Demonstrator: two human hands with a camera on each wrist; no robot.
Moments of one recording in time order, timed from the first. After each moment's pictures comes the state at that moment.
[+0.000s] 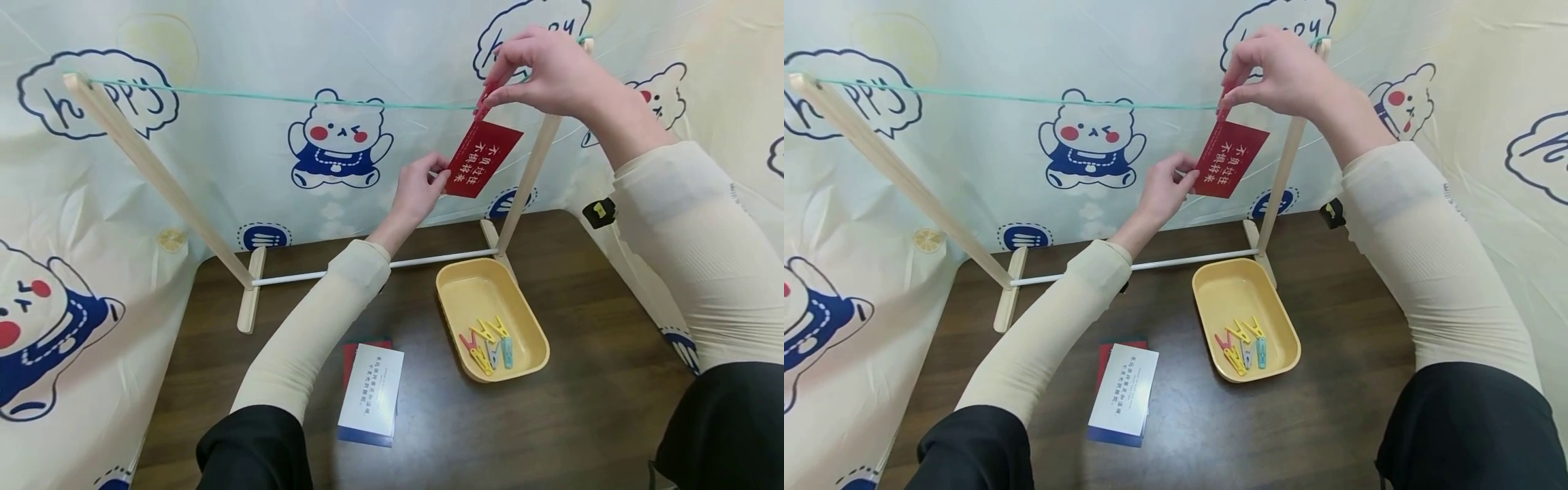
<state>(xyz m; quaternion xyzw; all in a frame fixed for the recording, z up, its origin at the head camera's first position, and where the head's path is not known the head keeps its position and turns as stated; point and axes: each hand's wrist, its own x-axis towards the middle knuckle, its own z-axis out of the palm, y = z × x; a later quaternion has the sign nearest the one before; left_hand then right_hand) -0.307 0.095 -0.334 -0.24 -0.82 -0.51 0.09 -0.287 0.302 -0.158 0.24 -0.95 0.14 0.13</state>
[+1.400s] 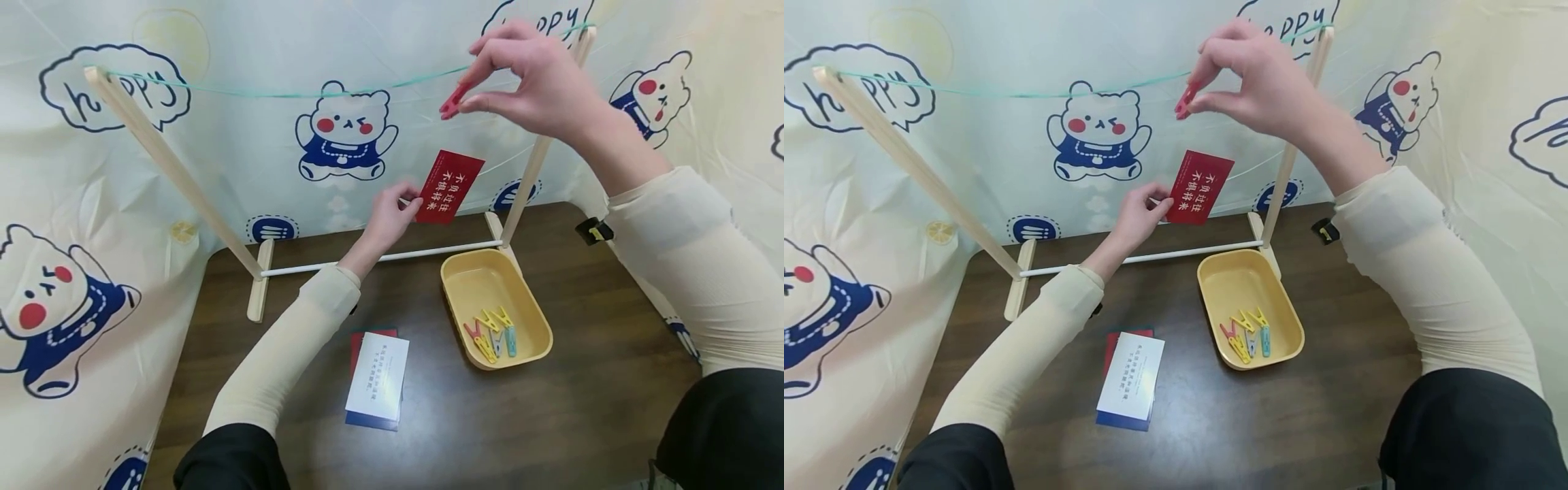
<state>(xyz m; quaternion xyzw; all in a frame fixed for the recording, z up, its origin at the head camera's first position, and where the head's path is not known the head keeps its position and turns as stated) -0.297 0.040 -0.375 -0.22 -0.82 -0.52 0.05 -0.248 0.268 -0.163 0.36 -0.88 0.19 0.25</state>
